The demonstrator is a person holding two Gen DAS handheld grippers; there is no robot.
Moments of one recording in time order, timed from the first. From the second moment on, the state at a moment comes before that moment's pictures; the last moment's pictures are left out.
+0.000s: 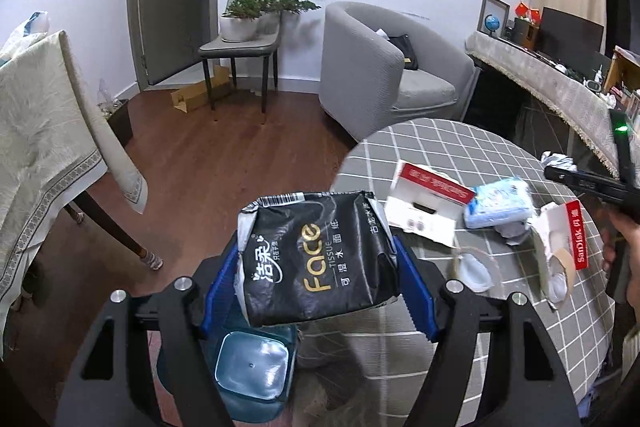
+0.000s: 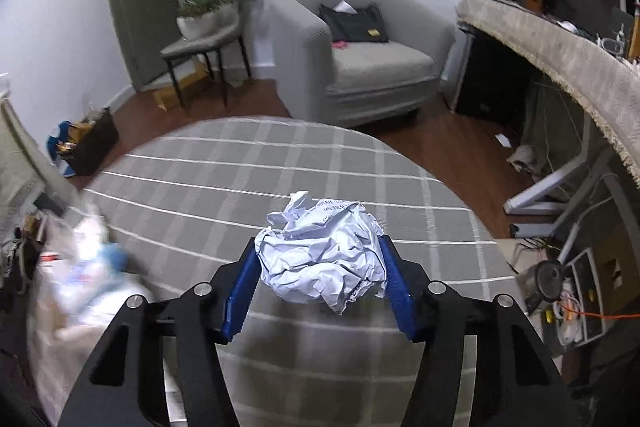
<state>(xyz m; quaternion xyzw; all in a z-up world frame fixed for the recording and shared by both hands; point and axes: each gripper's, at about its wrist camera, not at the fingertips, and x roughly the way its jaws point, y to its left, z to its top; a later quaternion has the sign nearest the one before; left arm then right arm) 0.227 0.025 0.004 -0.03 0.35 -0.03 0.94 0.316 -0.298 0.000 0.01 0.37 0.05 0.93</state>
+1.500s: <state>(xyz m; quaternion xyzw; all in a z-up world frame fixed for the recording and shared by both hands) 0.215 0.201 -0.171 -0.04 0.56 0.00 0.83 0.251 0.080 -0.025 -0.03 0.41 0.33 0.85</state>
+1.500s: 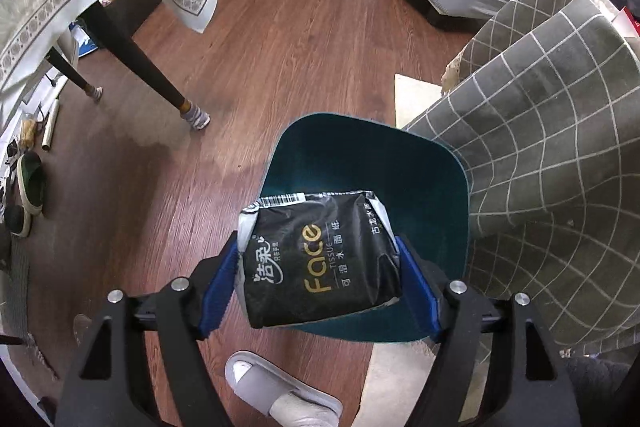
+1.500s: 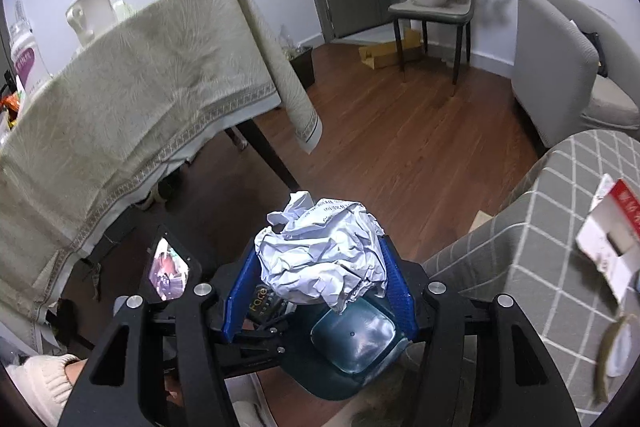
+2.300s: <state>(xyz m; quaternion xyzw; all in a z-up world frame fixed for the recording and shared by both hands) 0.189 0.235 -0.072 -0.07 0.42 0.02 0.90 0.275 0.134 -0.125 -0.06 0.51 0.30 0.80</state>
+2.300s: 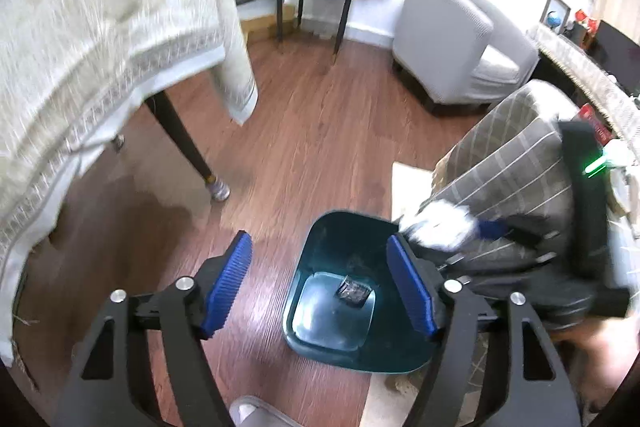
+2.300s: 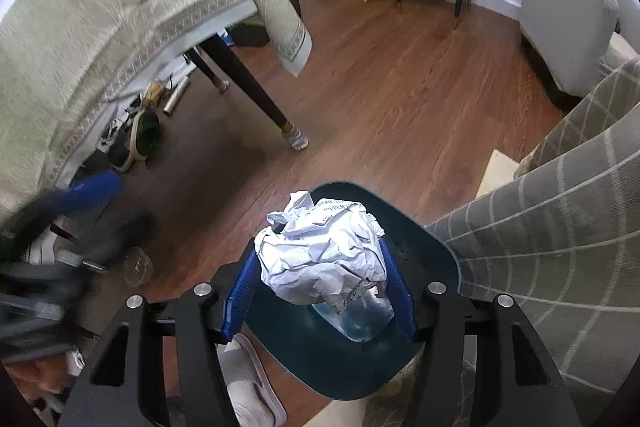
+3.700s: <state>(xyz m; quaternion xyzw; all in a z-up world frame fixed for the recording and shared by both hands) 0.153 0.190 0.067 -0.05 0.30 -0.02 0.95 0.216 0.139 -0.106 -0.12 0.47 0.37 0.79</state>
